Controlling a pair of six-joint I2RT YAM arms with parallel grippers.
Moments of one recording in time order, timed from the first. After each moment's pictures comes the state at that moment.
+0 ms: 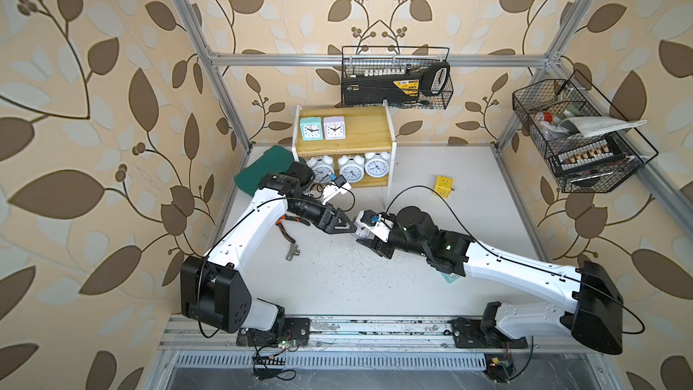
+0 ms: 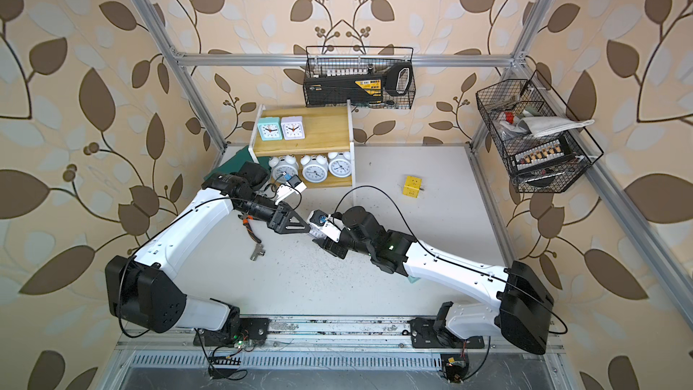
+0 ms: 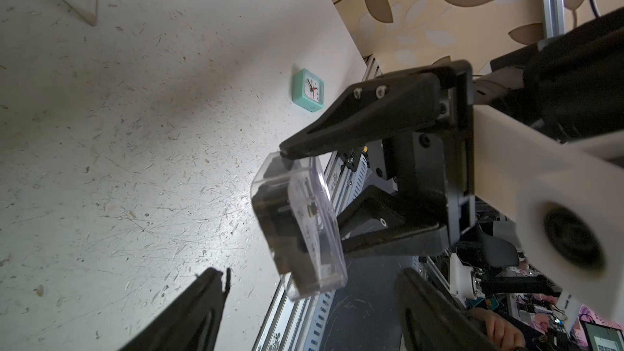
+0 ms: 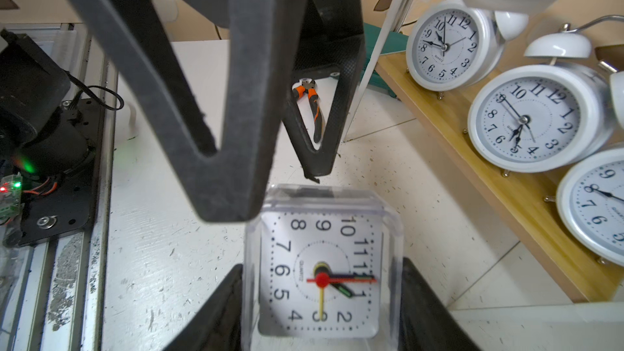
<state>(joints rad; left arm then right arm) -0.33 1.43 1.28 -1.20 1.00 0.34 0.97 1.31 0.90 -0.07 -0.01 -0.23</state>
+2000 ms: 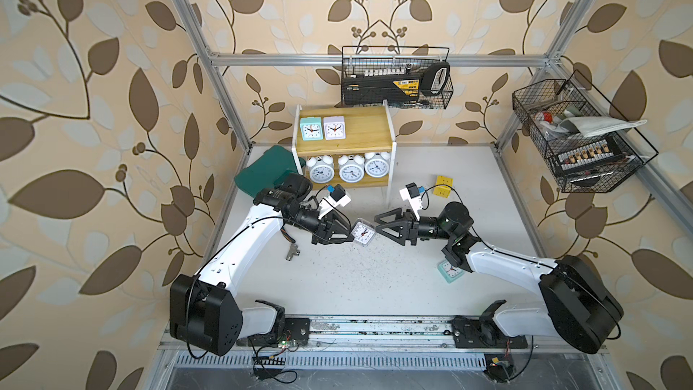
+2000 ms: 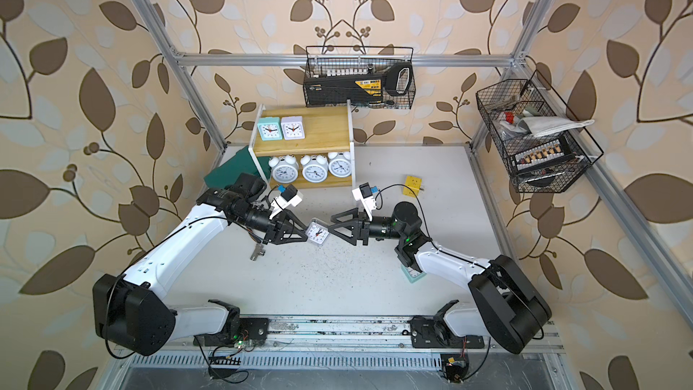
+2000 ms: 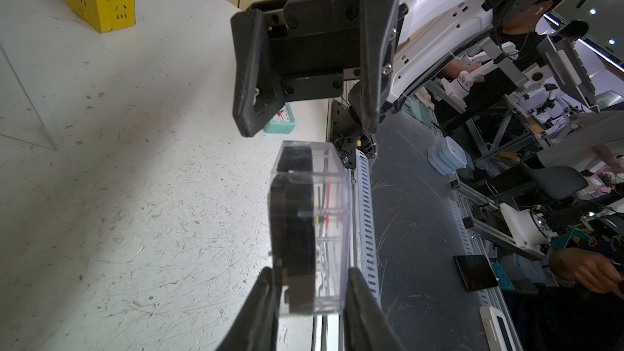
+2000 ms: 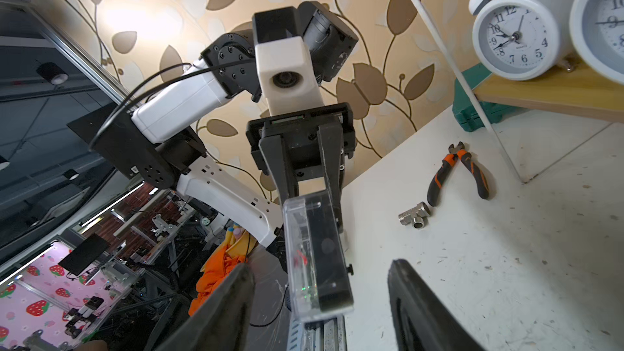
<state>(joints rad) -0.32 1.30 1.11 -1.07 1.16 0.67 0.58 1.35 0.55 0.95 -0.88 0.82</state>
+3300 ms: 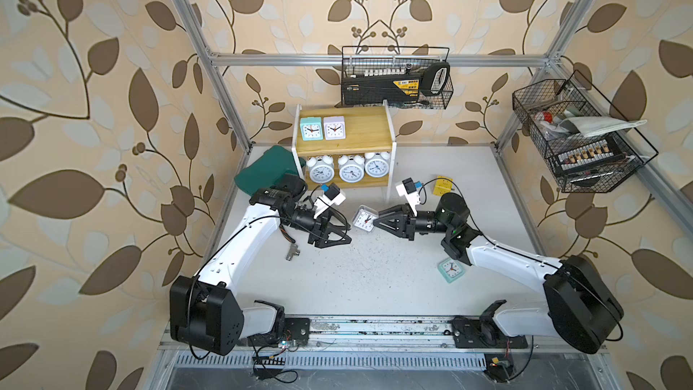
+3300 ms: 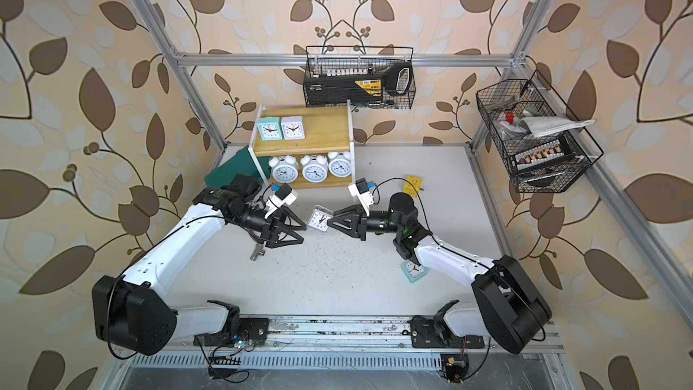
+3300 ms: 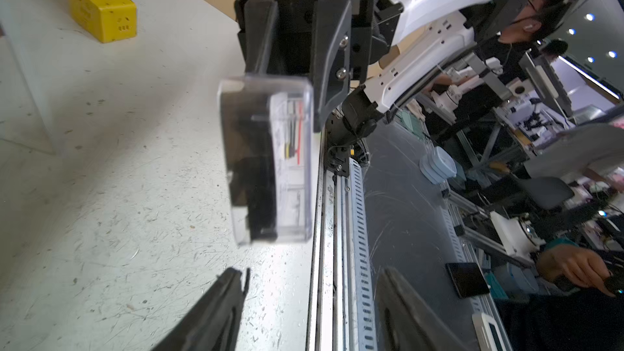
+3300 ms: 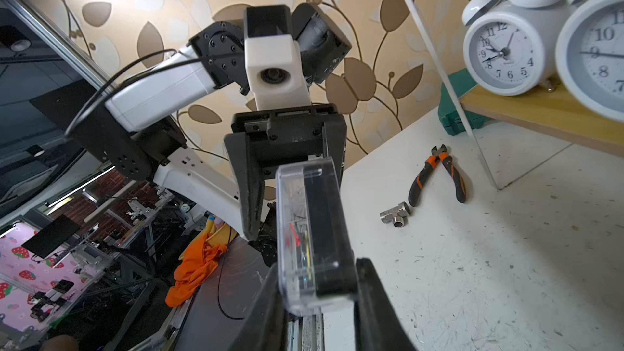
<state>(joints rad) -0.22 1.29 1.11 -1.15 1.20 0.74 0.56 1.32 0.73 0.57 -0.89 0.58</state>
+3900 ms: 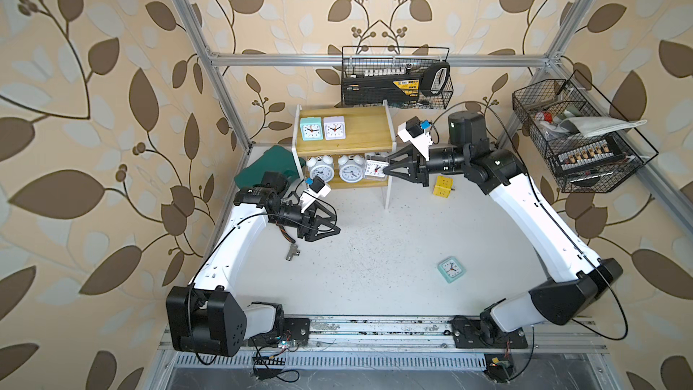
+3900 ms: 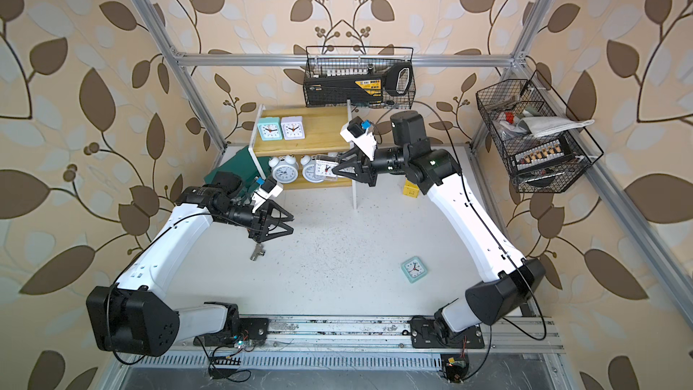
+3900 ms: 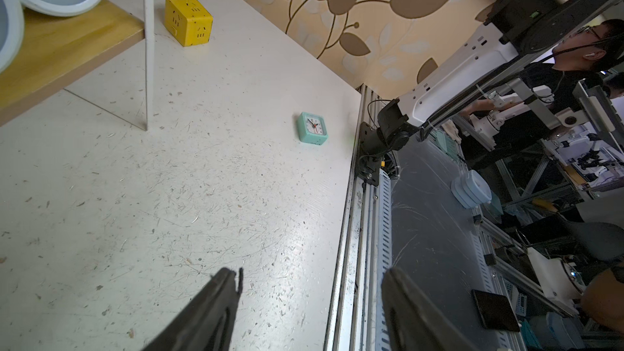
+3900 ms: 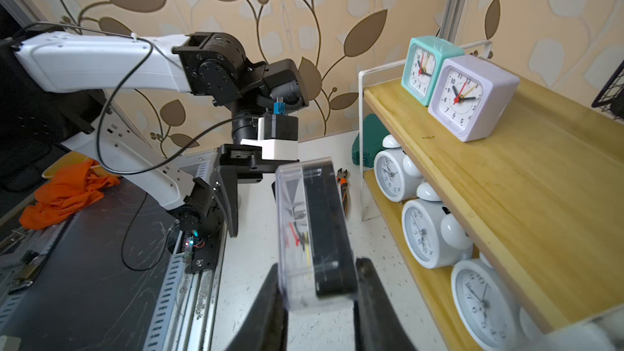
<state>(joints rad) -0.13 1.27 1.13 -1.16 1.15 0.73 0.43 1.58 1.85 -0.79 -0.85 -0.32</state>
